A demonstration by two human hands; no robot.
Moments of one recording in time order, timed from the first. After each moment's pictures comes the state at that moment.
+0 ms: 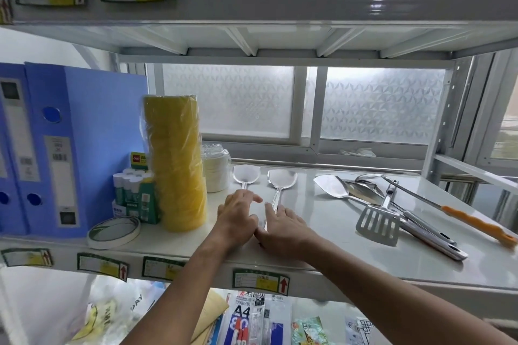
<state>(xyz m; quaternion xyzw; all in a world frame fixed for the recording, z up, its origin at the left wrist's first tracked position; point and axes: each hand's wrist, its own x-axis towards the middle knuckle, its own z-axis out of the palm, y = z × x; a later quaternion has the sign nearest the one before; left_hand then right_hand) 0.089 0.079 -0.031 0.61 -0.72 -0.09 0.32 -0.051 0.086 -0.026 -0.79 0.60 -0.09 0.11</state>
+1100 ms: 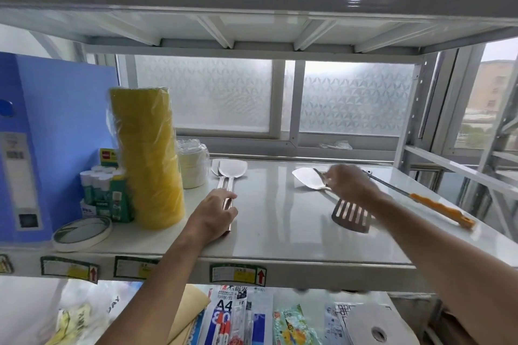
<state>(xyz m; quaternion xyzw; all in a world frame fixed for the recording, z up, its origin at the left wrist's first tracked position) 0.093 0.071 -0.034 0.60 -0.70 -0.14 0.36 -0.223 0.034 0.030 -0.69 0.70 -0.21 -0.01</state>
